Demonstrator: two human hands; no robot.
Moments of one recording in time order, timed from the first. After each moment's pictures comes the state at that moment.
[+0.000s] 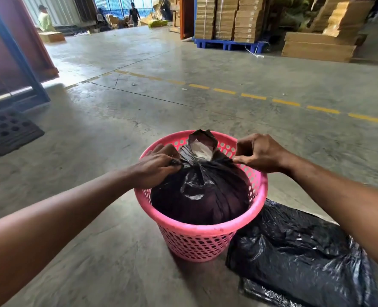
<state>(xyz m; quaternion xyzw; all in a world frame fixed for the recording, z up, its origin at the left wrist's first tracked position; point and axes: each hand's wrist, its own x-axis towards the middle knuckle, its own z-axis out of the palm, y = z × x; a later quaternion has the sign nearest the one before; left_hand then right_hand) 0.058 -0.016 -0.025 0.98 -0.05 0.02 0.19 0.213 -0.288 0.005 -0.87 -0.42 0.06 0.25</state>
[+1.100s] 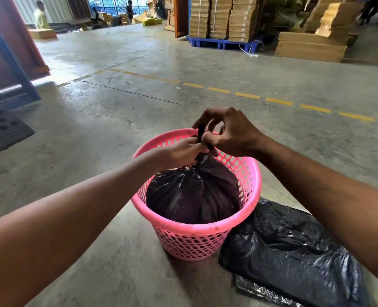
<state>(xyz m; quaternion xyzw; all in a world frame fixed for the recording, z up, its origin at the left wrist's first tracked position) 0.105 -0.096 0.006 0.82 0.03 -0.04 0.57 0.171 -0.246 0.058 -0.81 -0.46 -0.03 0.35</state>
